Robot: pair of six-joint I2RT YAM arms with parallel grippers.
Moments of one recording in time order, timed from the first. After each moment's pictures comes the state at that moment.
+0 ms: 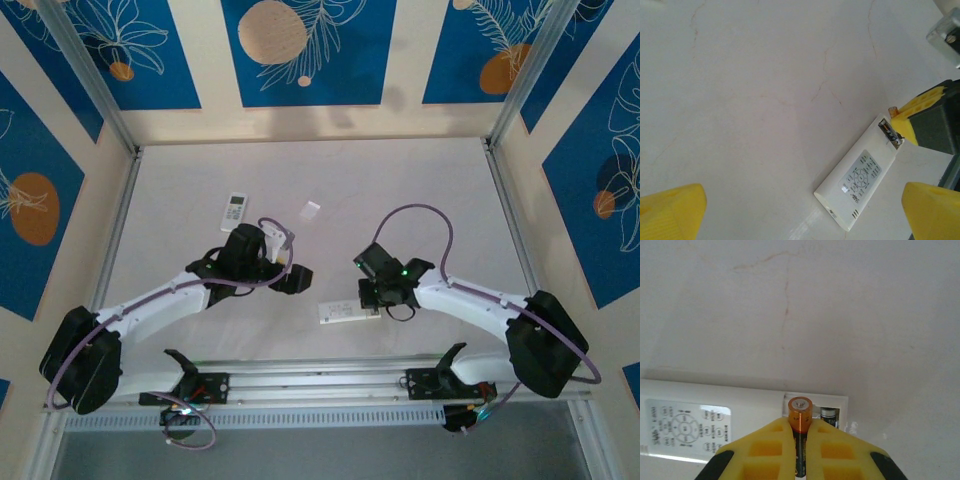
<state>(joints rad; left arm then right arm) -0.65 1.24 0.70 -0.18 0.32 -0.32 0.76 1.28 0.70 -0.64 0.10 0.64</state>
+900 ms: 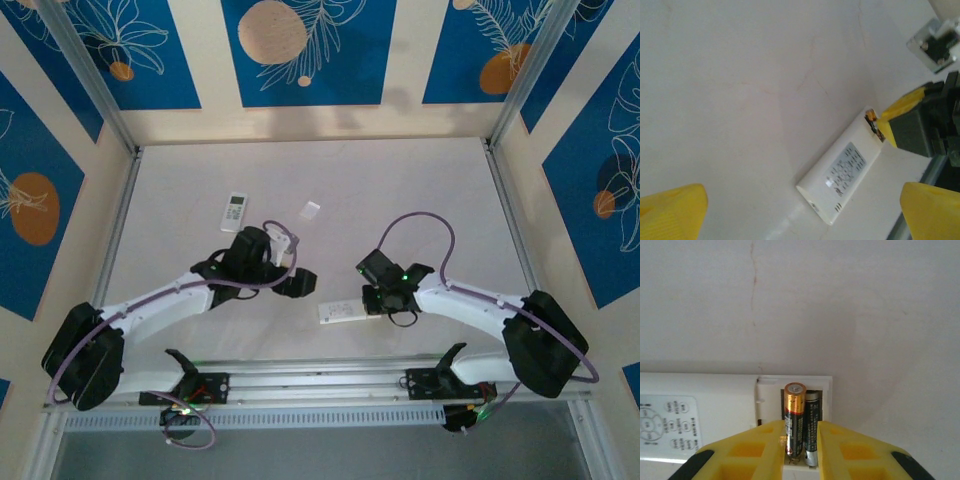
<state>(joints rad) -0.72 1.27 0.70 -0.18 0.34 -0.39 0.76 1.27 0.65 -0.64 0.09 0.69</state>
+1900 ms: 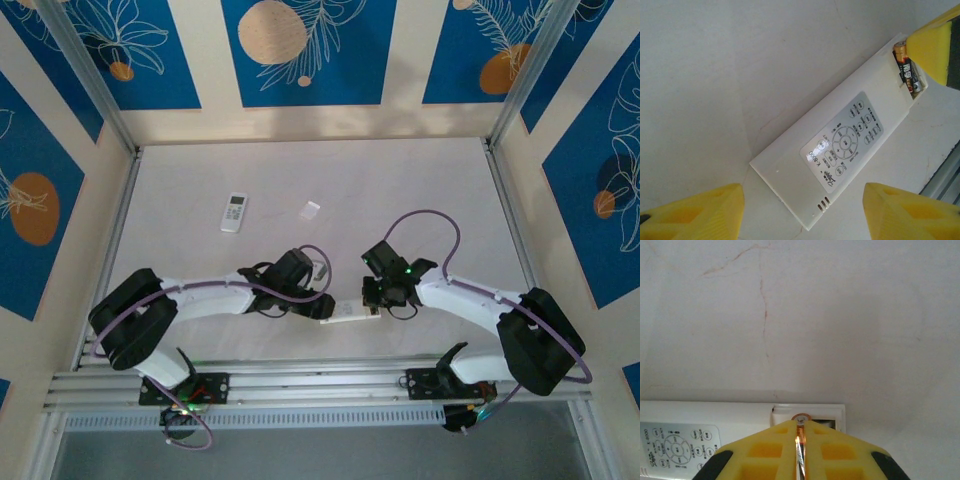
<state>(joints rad) -0.92 1.55 0.76 -0.17 0.27 -0.57 0.68 1.30 0.65 -0.56 0.00 0.71</state>
